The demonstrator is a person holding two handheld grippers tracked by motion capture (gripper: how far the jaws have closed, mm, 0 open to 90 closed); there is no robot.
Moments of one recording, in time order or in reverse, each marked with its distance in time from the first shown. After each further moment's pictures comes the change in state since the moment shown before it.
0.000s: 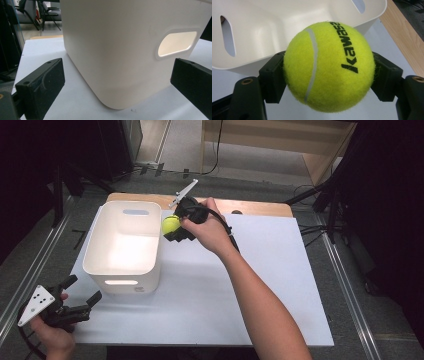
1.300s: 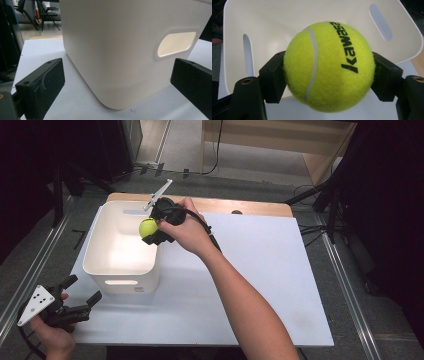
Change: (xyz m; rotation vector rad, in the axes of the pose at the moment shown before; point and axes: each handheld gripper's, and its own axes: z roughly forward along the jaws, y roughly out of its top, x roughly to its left) left arm 0.000 0.000 0.000 0.000 -0.004 -0.001; right arm 0.029 0.038 0.023 -0.007 0.058 -0.063
